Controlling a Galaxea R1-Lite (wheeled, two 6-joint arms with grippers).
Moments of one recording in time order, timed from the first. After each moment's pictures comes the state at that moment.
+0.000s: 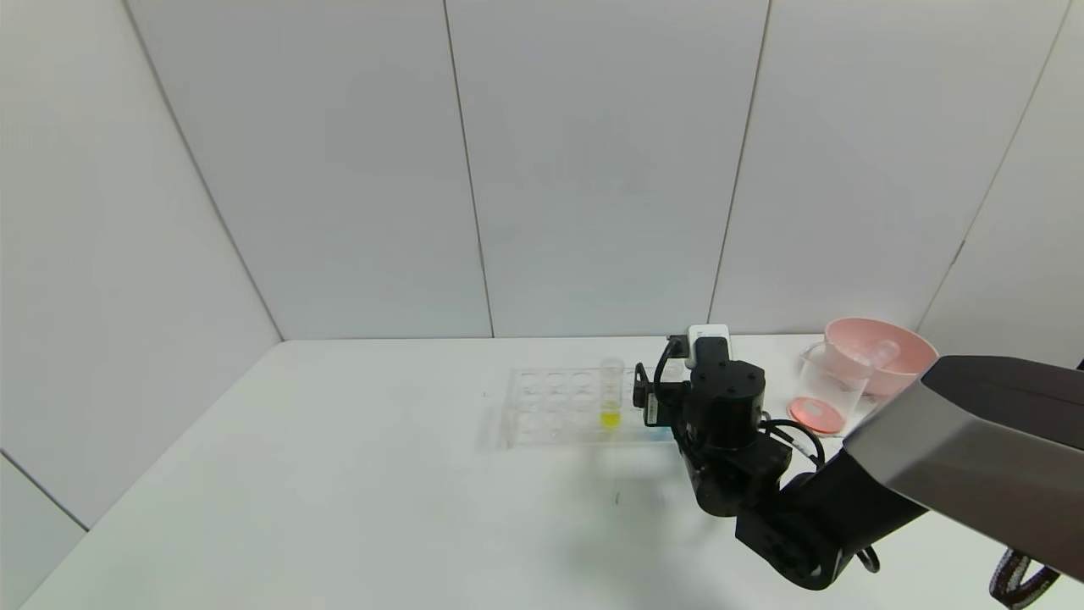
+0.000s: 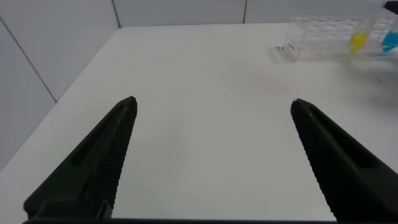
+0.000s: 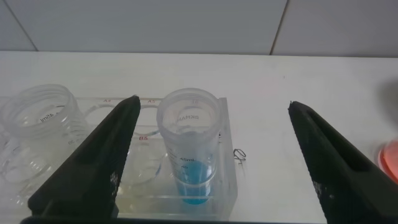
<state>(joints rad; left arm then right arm) 0.00 0.00 0.00 0.00 0.00 0.00 0.63 2.26 -0.97 -1.18 -0.64 0.08</state>
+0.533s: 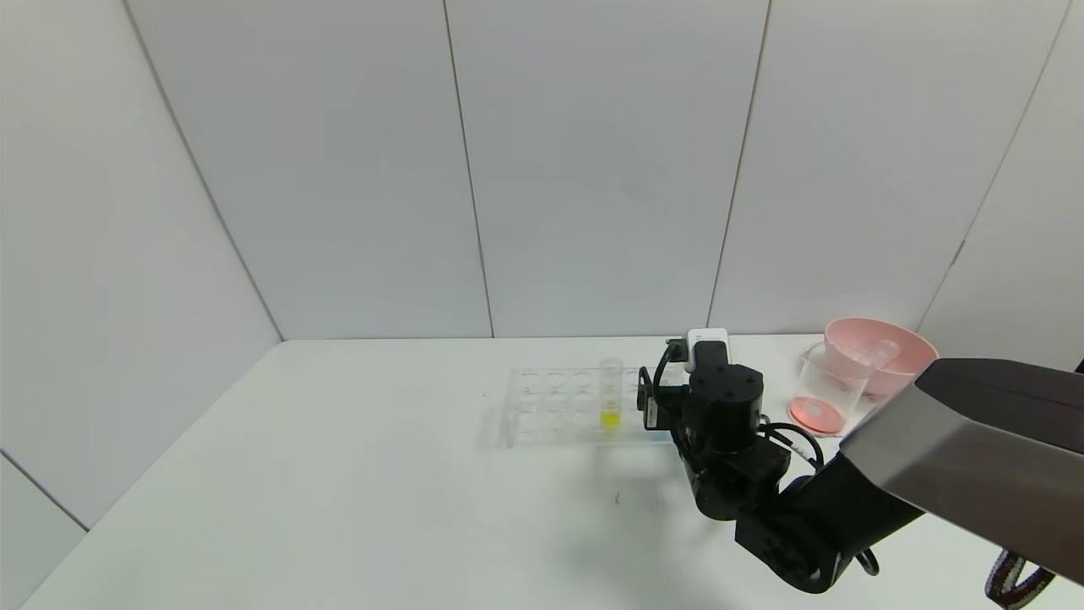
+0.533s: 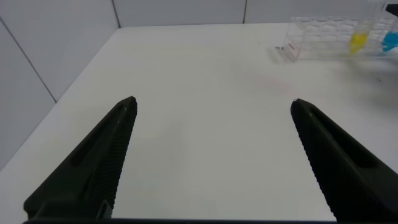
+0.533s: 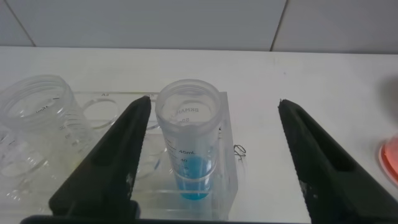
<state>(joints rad) 0.00 0.00 0.00 0.00 0.00 0.00 0.63 2.27 -0.96 -1.18 -0.64 0.08</state>
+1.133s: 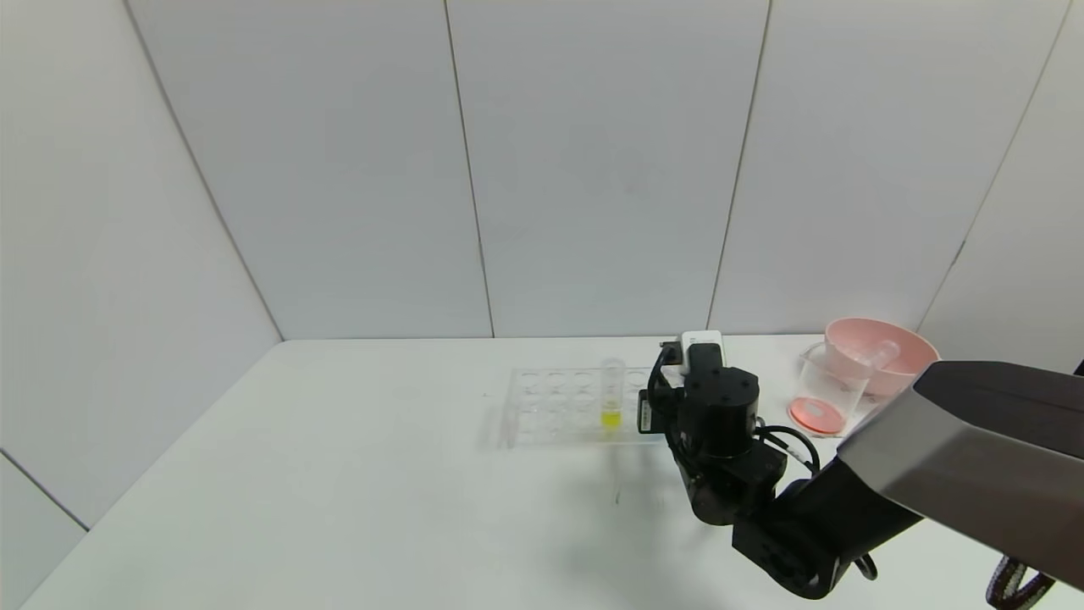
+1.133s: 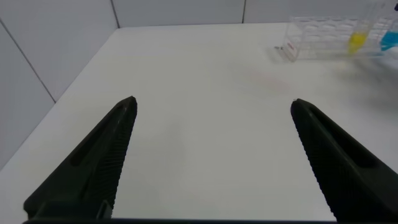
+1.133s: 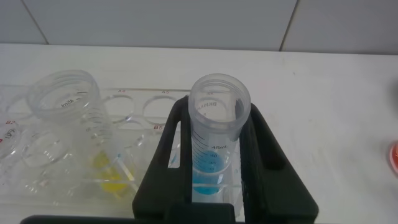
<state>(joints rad) 0.00 0.00 0.00 0.00 0.00 0.00 0.63 2.26 -0.96 -1.18 -0.64 0.08</state>
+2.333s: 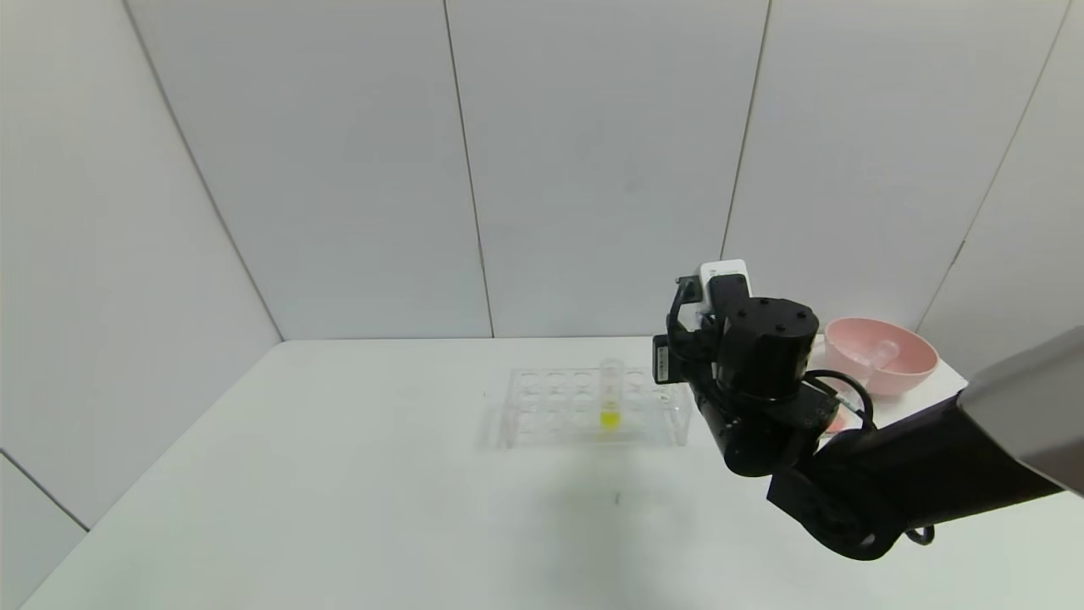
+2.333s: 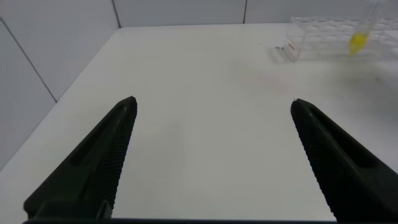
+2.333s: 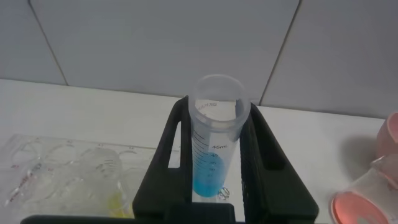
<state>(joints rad) 0.00 0.00 0.00 0.00 0.00 0.00 0.63 2.08 -1.02 -1.05 -0.60 -0.04</state>
